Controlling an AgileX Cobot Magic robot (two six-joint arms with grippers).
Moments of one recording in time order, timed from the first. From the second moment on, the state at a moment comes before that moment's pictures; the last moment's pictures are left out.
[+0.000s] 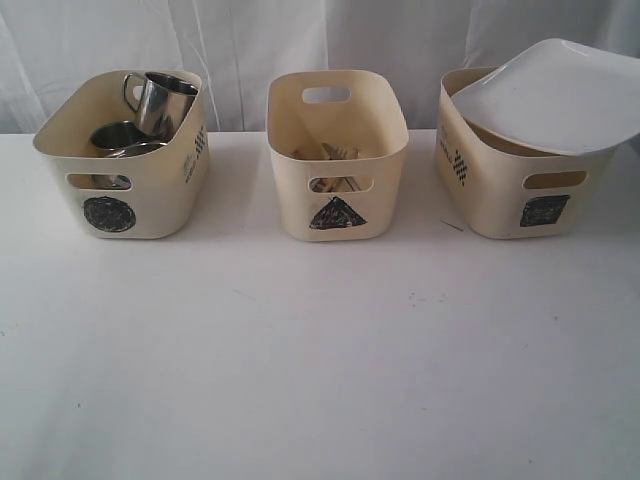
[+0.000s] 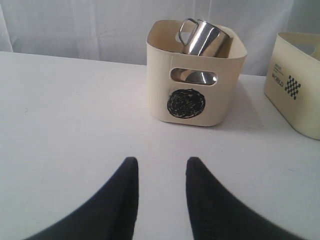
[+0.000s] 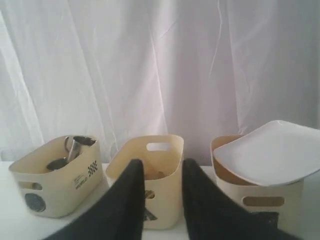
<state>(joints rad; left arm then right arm) 0.00 0.01 0.02 -0.29 0.19 0.16 -0.33 0.11 -0.60 0.80 0.67 -0.55</state>
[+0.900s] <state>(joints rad) 0.00 0.01 0.02 -0.29 0.19 0.16 -0.33 0.00 -0.50 0.65 0.87 -0.27</state>
